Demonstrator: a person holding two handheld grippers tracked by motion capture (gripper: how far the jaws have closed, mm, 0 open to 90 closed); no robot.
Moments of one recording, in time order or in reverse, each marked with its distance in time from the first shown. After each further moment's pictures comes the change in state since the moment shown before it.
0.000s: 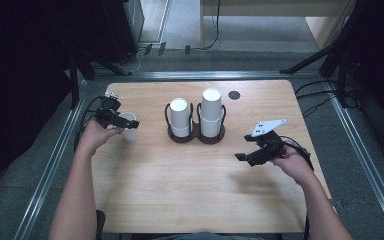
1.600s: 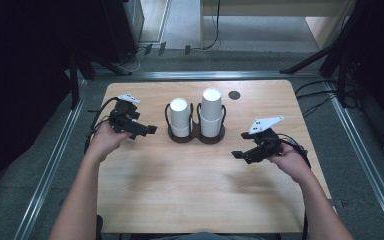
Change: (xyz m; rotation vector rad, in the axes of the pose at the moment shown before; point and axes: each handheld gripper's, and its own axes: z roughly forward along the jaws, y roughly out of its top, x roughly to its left) left arm -0.078 0.009 -0.016 -0.067 -0.140 0.162; right arm 0.002 0.011 0.002 -0.028 0.008 0.003
